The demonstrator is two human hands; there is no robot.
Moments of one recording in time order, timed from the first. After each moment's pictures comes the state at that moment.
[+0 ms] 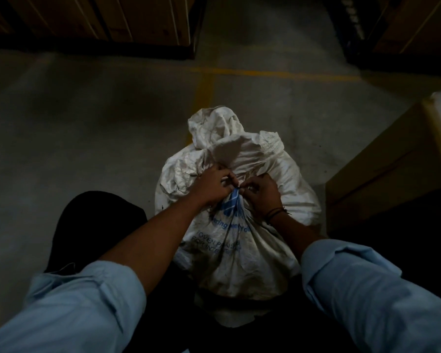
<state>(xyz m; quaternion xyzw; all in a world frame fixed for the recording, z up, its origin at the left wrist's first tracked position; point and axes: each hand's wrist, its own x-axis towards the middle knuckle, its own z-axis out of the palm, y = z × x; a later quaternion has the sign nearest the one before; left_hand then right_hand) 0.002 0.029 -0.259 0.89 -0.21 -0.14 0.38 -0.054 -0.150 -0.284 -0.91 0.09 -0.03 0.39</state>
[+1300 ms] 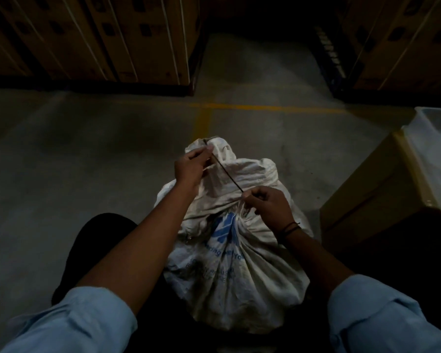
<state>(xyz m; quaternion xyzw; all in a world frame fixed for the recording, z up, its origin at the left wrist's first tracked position) 0.044 0.010 -0.154 0.63 0.13 -0.06 0.77 -0.073 -0.159 -0.175 -0.76 0.08 -0.05 0.65</state>
